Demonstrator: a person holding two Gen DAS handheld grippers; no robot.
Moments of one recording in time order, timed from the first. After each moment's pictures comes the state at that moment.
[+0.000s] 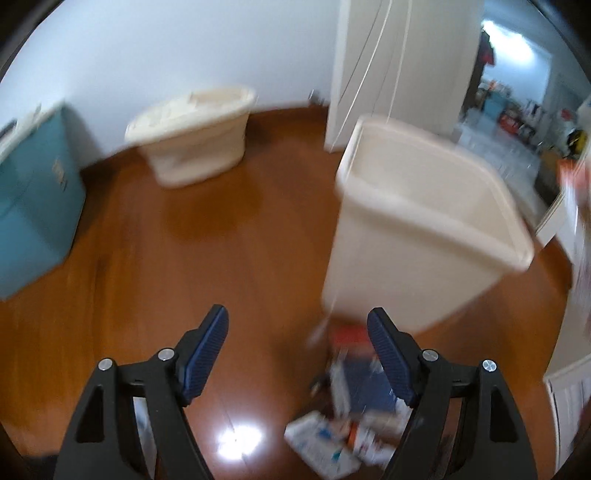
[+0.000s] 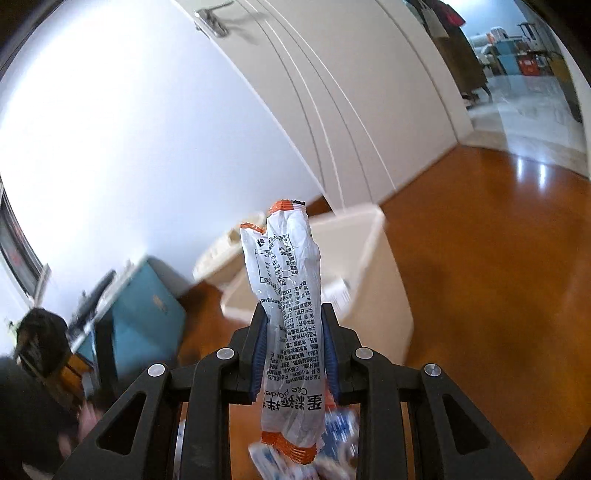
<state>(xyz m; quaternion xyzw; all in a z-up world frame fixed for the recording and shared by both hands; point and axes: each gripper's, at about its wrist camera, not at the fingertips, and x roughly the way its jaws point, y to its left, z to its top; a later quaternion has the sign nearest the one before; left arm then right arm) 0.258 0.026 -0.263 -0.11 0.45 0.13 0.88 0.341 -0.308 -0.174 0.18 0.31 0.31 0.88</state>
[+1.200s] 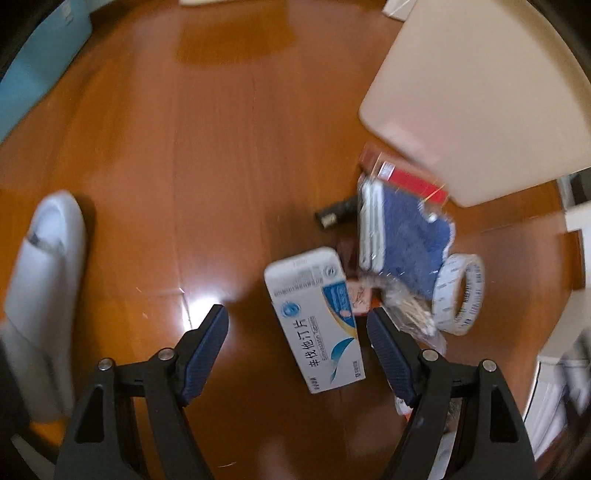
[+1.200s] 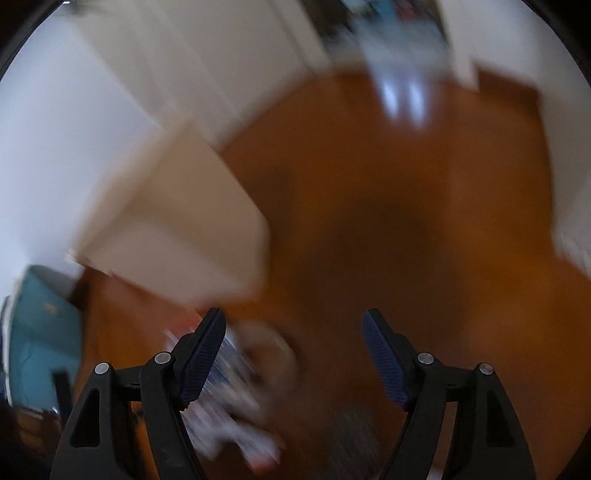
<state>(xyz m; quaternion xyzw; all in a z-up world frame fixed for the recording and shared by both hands) 0.220 0.005 -0.422 -0.24 0.61 0.15 0.73 0.277 -0.357 -0.315 0.18 0.50 0.03 0.85</state>
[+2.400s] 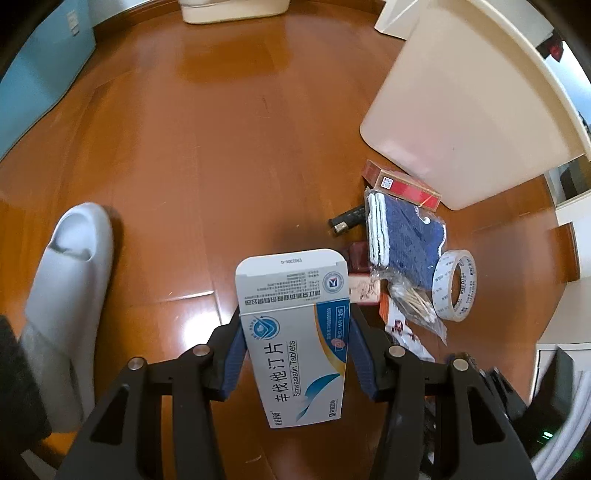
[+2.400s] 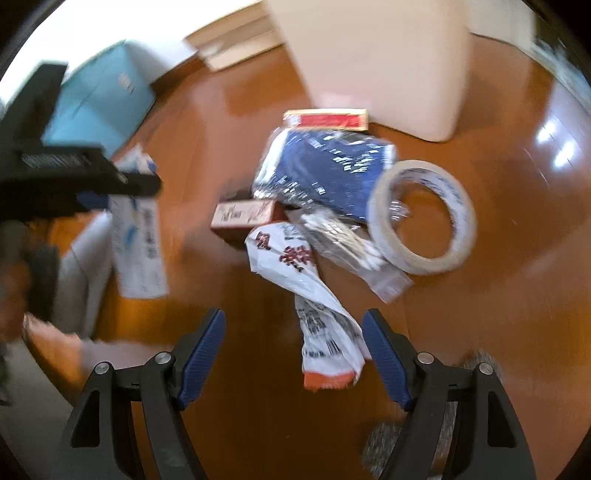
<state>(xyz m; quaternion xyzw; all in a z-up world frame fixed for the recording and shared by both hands) 0.172 0.026 -0.377 -0.23 0.59 0.13 0.76 0.216 -0.187 -0.401 -0.08 0.56 0.33 0.75</state>
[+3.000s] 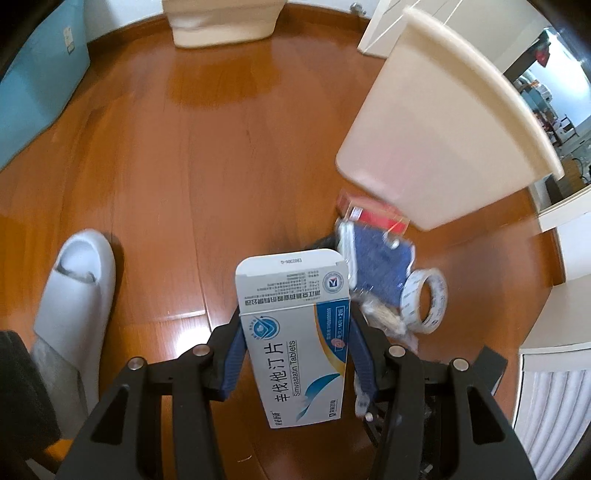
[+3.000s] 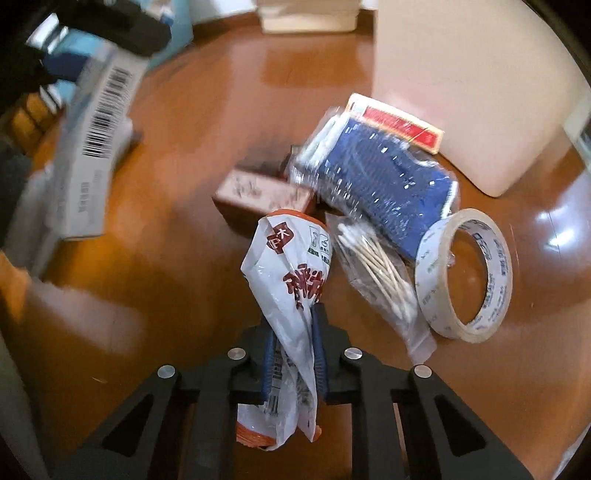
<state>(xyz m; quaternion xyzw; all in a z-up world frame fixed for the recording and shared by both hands) 0.191 0.027 -0.336 -0.23 0.56 0.11 0.79 0.211 -0.140 -0.430 -0.20 0.52 0.37 0.74</state>
